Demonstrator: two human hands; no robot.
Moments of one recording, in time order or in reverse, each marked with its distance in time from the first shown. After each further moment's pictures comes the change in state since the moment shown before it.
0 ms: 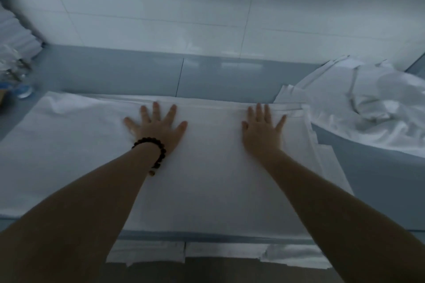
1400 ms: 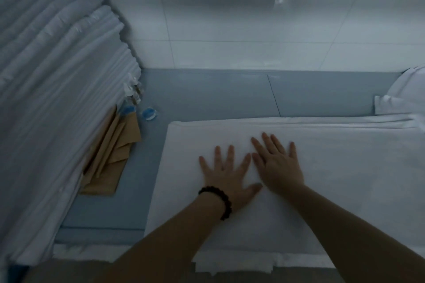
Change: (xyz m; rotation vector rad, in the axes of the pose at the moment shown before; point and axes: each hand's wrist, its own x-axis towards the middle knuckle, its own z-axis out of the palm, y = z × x) left_hand -0.056 -0.199 0.009 -0.014 -0.138 0.420; right_hand -0.070 -0.272 0.024 0.039 -0.051 -0.176
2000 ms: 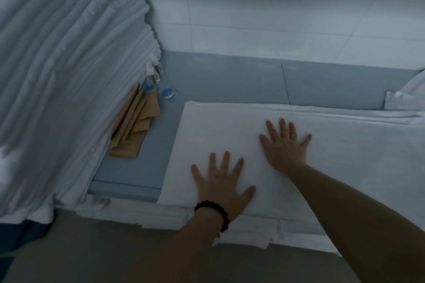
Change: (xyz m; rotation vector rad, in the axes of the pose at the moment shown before) left_hand -0.100 0.009 0.014 -0.093 0.006 -0.155; right_hand -0.003 -0.002 -0.007 -0.010 -0.124 0.187
